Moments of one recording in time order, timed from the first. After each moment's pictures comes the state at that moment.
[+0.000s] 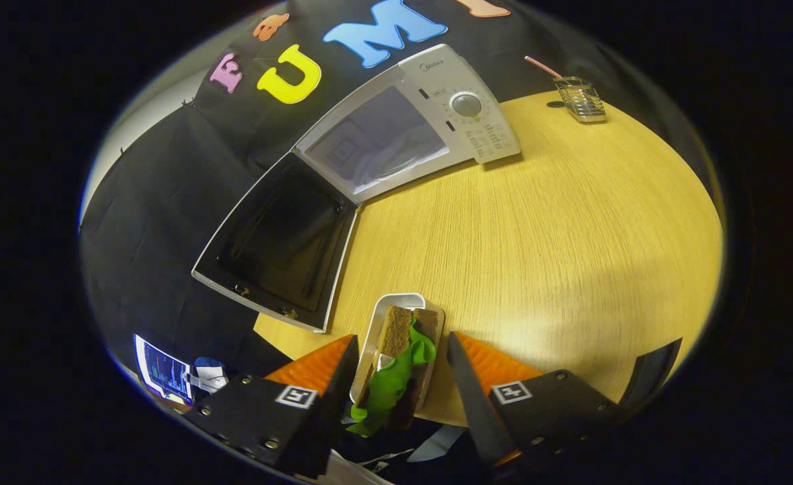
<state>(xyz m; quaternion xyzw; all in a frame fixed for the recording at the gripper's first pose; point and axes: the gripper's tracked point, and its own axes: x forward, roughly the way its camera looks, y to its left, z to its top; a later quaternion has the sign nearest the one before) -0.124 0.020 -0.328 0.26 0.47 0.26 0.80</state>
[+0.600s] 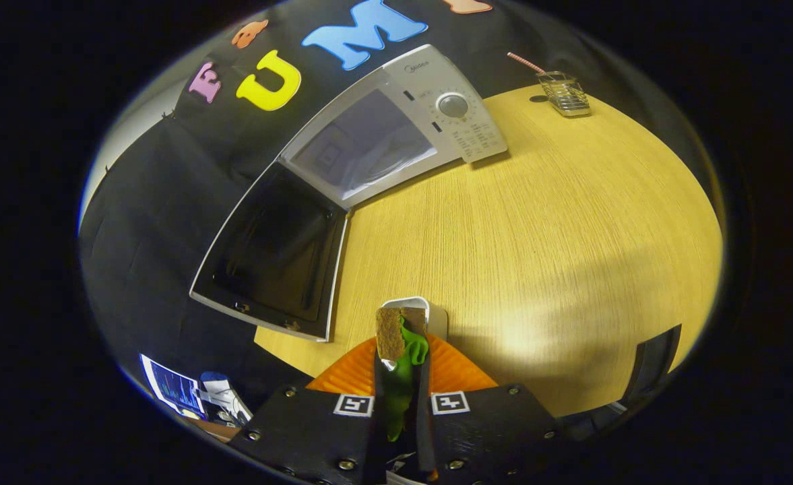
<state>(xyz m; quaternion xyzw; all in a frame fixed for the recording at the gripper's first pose) -0.118 0.025 -0.310 0.28 0.49 0.22 0.80</state>
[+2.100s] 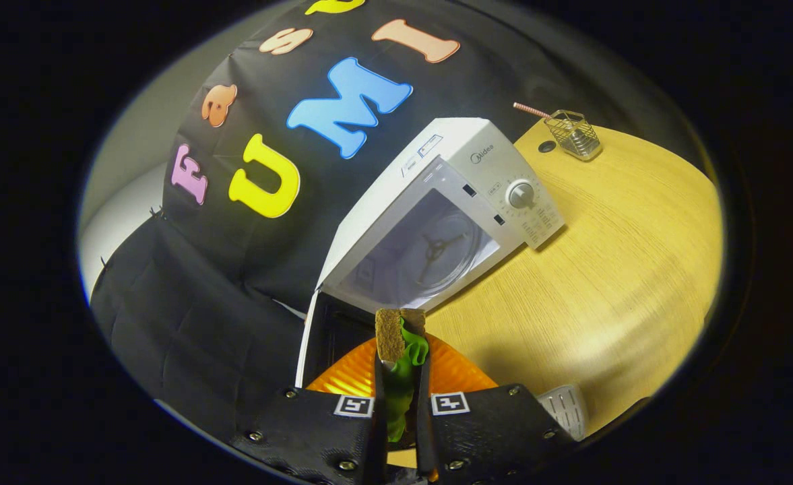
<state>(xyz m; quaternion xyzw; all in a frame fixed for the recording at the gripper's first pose) 0.035 0.110 -0.197 0.44 0.32 0.10 0.83</state>
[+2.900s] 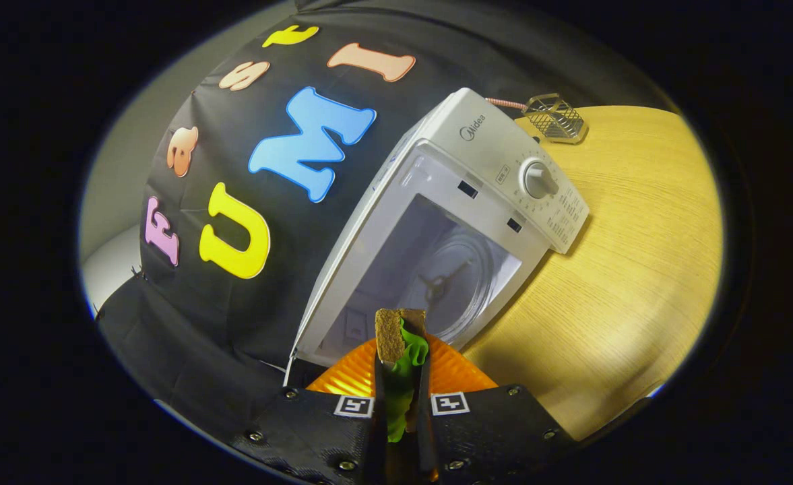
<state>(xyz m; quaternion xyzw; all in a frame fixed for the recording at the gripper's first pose) 0.142 0.145 -0.241 0.51 0.23 0.01 0.83</state>
